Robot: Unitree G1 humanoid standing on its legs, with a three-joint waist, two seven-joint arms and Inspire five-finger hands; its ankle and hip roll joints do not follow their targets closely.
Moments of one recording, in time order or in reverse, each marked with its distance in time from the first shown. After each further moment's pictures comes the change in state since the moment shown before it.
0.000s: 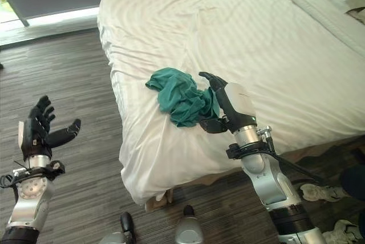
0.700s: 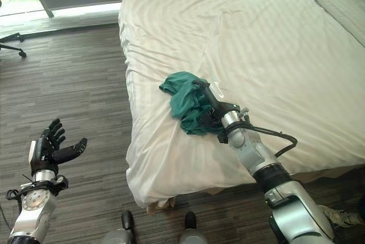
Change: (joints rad) left arm -0.004 0.062 -0.046 0.116 -0.067 0.025 -0.058; right arm -0.441 0.081 0.370 0.445 0.060 0.044 0.012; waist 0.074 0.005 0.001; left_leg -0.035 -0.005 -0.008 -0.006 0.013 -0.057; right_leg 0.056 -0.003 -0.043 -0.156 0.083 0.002
